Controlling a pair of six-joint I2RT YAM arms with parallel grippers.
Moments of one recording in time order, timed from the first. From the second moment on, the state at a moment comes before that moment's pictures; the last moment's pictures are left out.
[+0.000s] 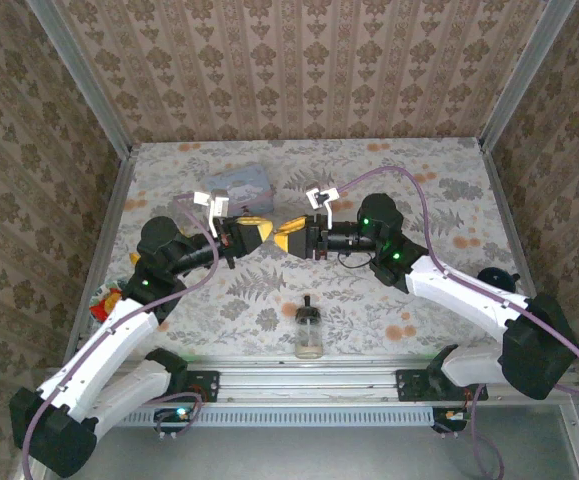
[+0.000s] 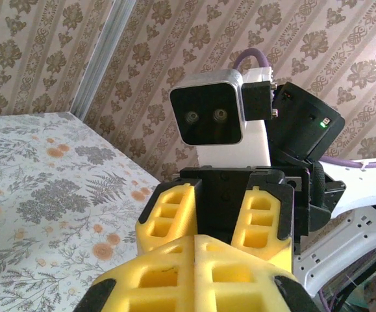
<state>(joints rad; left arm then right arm) -0.53 0.86 0.70 0.25 0.74 -0.59 0.67 1.31 0.89 0.44 -0.77 0.64</state>
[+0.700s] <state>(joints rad) -0.52 0.86 0.66 0.31 0.73 -0.64 0.67 1.31 0.89 0.43 -0.76 0.62</state>
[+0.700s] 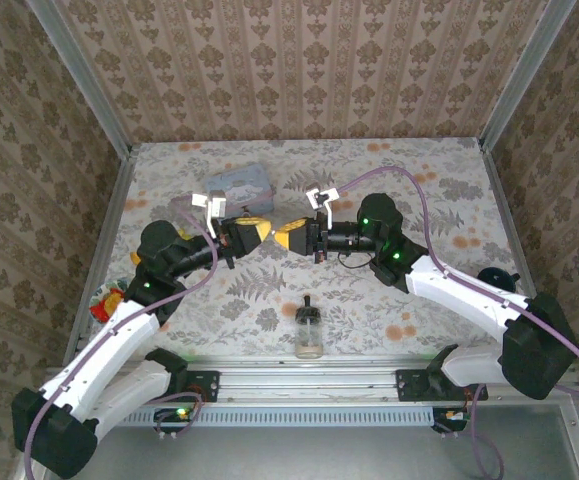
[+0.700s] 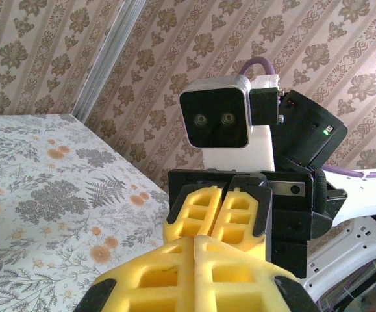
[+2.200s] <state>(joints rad) -0.58 1.01 0.72 -0.34 -0.16 -0.62 0.64 1.20 0.91 -0.33 -0.15 0.61</state>
